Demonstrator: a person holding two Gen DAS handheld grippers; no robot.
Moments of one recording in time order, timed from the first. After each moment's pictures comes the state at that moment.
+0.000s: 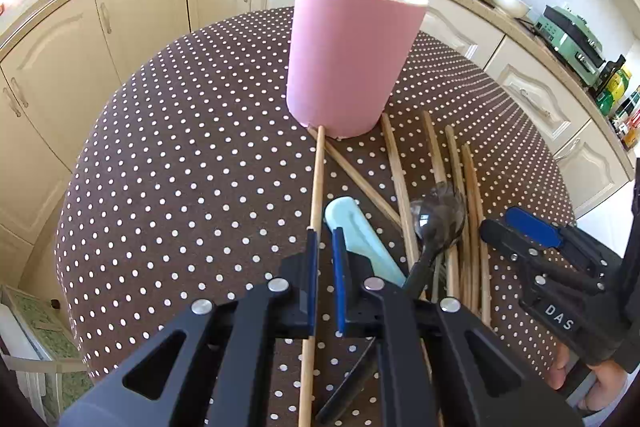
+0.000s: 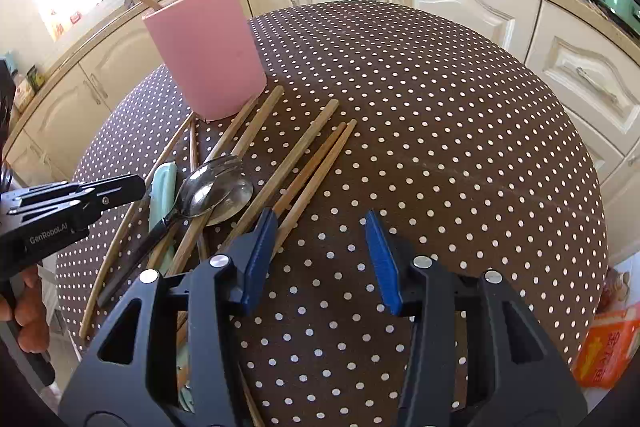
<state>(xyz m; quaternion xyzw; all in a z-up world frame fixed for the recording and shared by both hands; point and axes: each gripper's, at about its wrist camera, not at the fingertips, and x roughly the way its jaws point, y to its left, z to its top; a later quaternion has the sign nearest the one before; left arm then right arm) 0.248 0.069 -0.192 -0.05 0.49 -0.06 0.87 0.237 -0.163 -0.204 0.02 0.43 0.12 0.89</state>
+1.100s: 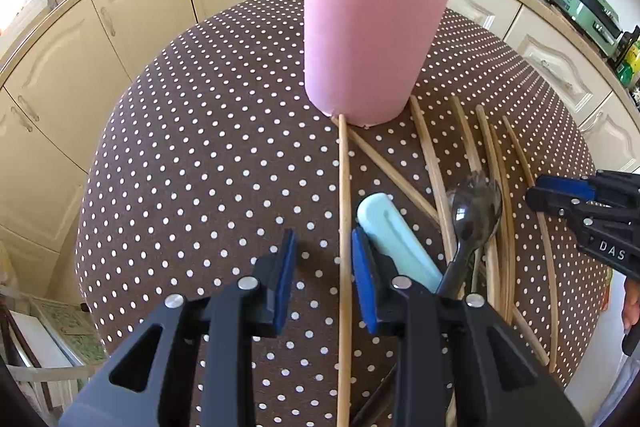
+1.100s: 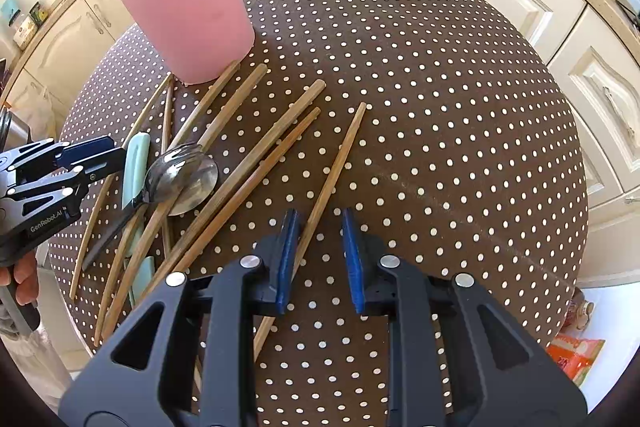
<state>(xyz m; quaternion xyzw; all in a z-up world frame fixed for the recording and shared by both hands) 0.265 0.062 -0.199 0.00 0.53 -0.05 0.85 0.303 -0.170 -0.202 -0.06 0.54 0.16 0.82</state>
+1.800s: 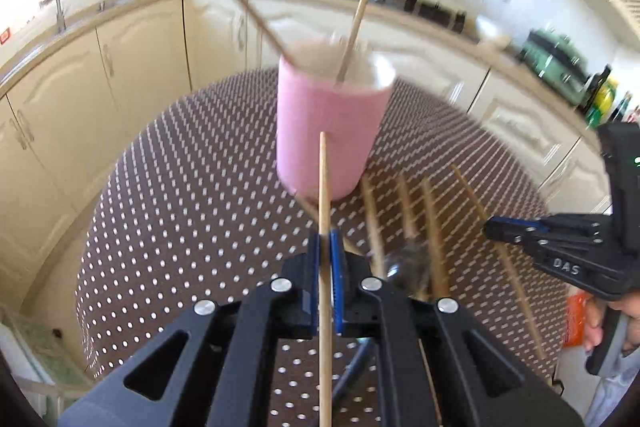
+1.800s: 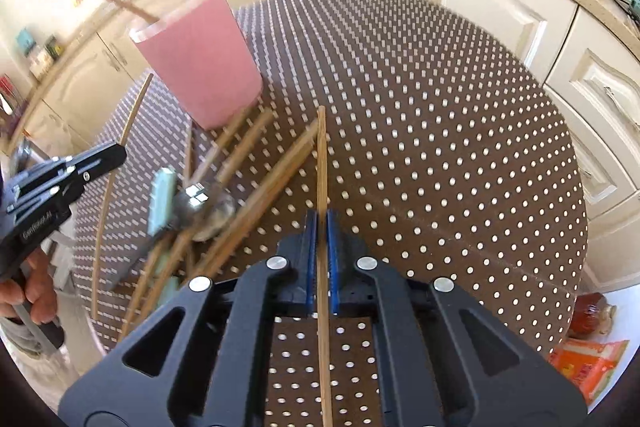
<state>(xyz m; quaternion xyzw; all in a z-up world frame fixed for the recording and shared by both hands) 0.255 0.027 -0.156 -0.05 0.40 -0.08 0.91 0.303 -0.190 -0.178 0.00 0.48 0.19 0.86</state>
